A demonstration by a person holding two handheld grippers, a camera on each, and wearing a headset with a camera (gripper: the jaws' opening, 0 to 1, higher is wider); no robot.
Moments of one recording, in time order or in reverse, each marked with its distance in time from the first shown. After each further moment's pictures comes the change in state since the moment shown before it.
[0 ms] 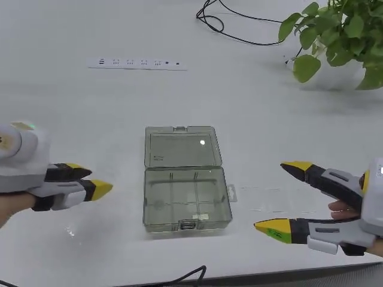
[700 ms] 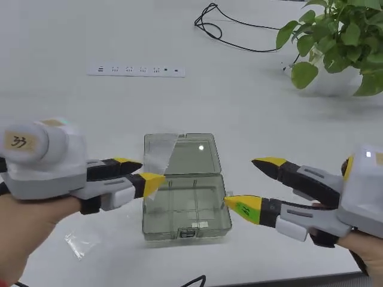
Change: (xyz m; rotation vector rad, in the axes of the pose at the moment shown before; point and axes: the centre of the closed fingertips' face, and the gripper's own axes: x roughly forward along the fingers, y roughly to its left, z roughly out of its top) left arm 0.013 -0.084 0.062 -0.053 -0.204 -0.168; right arm 0.027 0.030 0.068 0.193 -0.135 -0.016
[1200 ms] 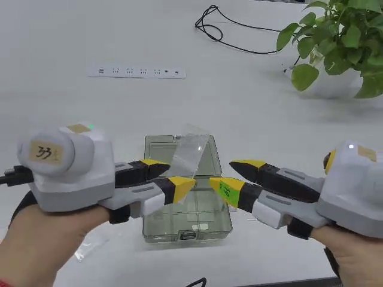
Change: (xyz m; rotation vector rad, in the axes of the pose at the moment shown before) left arm 0.015 -0.043 0.010 0.032 -0.042 -0.071; right arm 0.020 0.007 0.009 0.128 -0.024 -0.046
